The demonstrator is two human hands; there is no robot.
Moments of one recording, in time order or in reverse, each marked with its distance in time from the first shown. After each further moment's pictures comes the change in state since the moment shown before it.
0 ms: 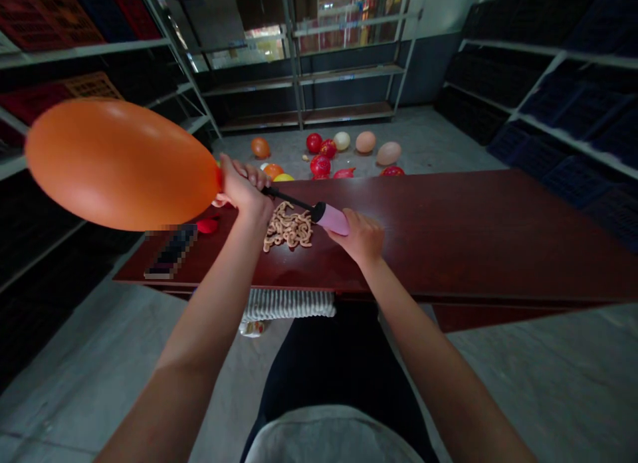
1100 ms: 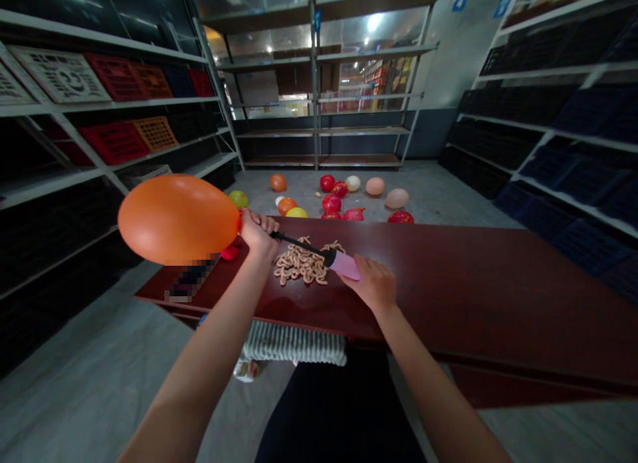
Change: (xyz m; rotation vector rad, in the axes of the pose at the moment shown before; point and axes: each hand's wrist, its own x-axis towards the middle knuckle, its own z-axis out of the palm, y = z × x) left_hand 0.010 0.025 -0.030 -0.066 0.176 -0.011; right_hand -0.003 -0.004 0.000 -0.057 0.032 -0.142
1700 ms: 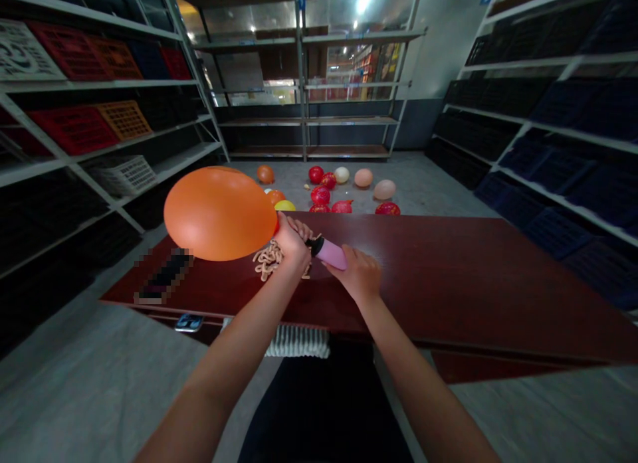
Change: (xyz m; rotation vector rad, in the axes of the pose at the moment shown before) left_hand -0.055 -0.107 0.008 -0.013 -0.147 -0.128; right_hand 0.001 0.005 0.003 -0.021 -0.014 0.108
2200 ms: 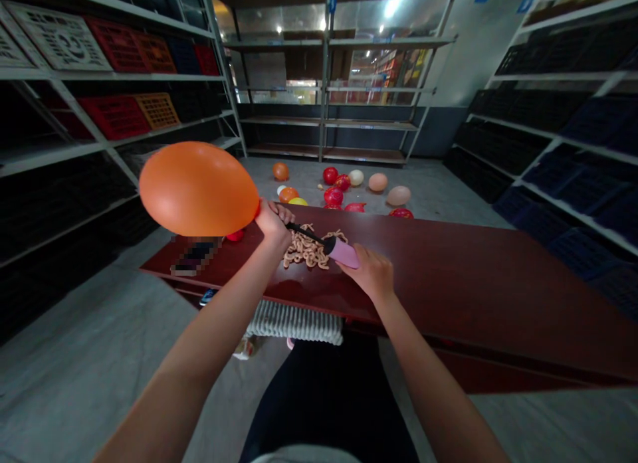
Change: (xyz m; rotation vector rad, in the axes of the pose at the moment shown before) left_hand 0.020 0.097 -0.015 0.020 0.152 0.040; right_hand -0.002 -0.007 -0.008 0.022 -0.046 -0.150
